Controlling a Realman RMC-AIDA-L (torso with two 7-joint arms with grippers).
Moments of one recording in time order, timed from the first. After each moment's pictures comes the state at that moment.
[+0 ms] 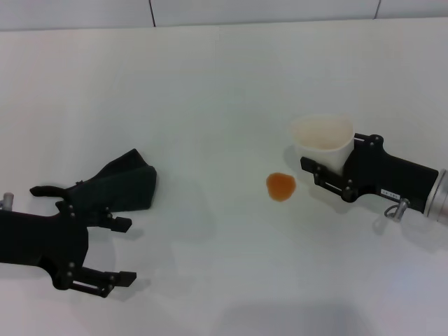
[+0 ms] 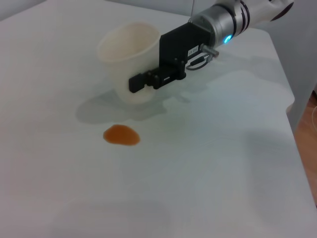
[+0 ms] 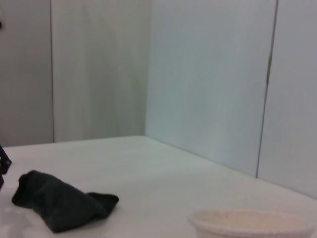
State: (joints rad) left arm -0.44 -2.04 0.77 0.86 2.28 1.82 -1.27; right arm 0.50 2.03 -1.23 -0.16 -1.11 -1.27 0.58
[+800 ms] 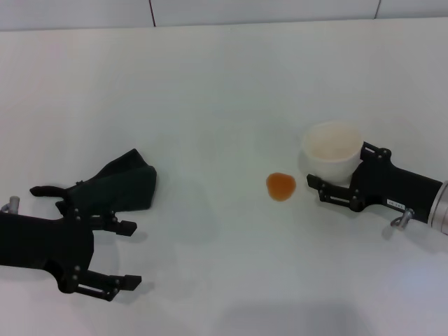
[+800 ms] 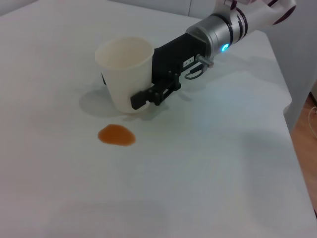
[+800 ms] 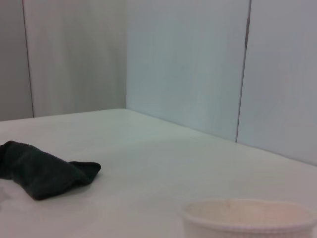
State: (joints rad) left arm -0.44 -2.05 0.77 0.86 2.29 1.82 -1.27; right arm 0.49 2.03 -1.23 -0.13 -1.11 -1.19 0.58
